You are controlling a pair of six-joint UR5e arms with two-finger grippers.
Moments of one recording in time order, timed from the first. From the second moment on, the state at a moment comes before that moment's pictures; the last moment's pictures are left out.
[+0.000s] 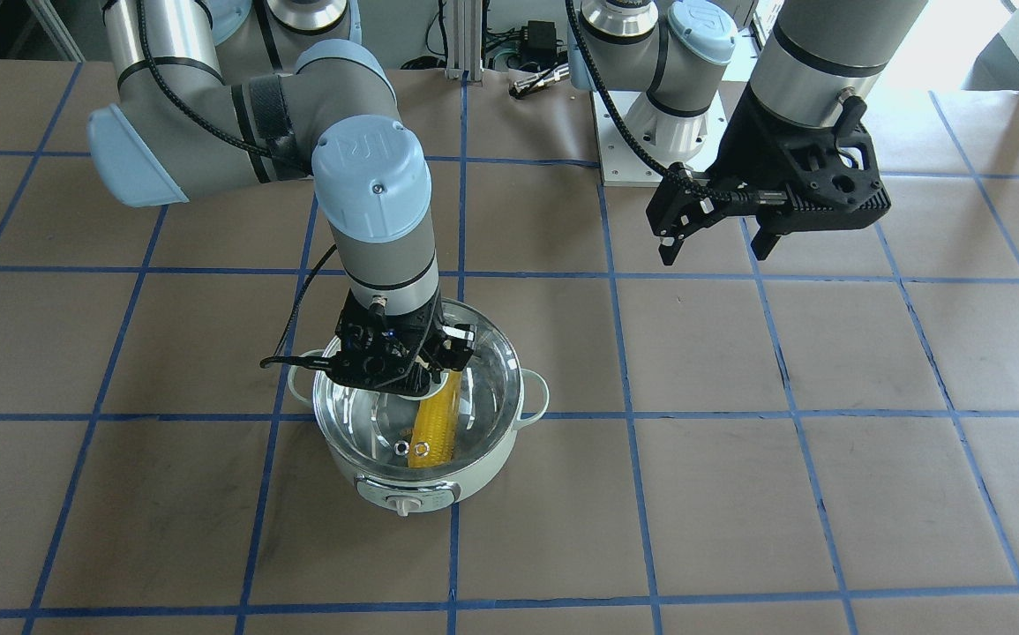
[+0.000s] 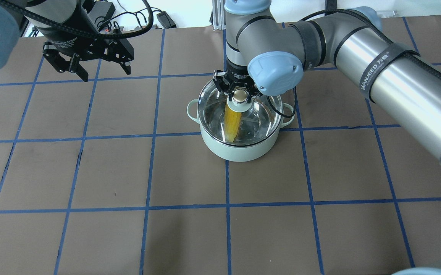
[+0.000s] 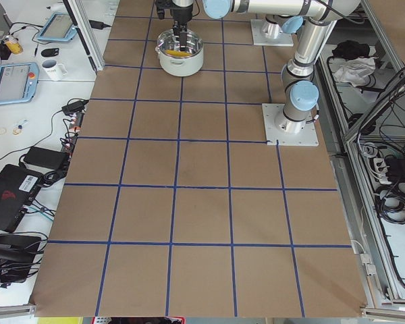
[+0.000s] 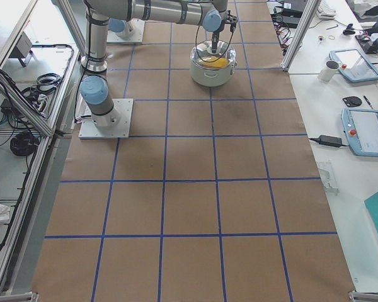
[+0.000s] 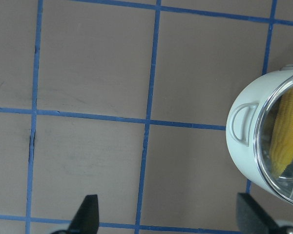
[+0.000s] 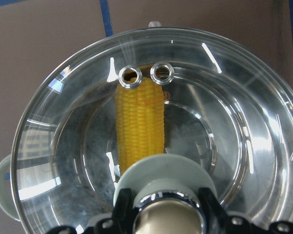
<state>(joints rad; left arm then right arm) -1.56 -1.61 -1.50 -1.53 1.54 -0.11 1.88 -1.19 1.48 -1.89 -1.55 0.47</state>
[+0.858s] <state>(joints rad) -1.56 -1.62 -1.50 -1.53 1.54 -0.11 1.88 -1.18 1.48 -1.88 -1.55 0.47</state>
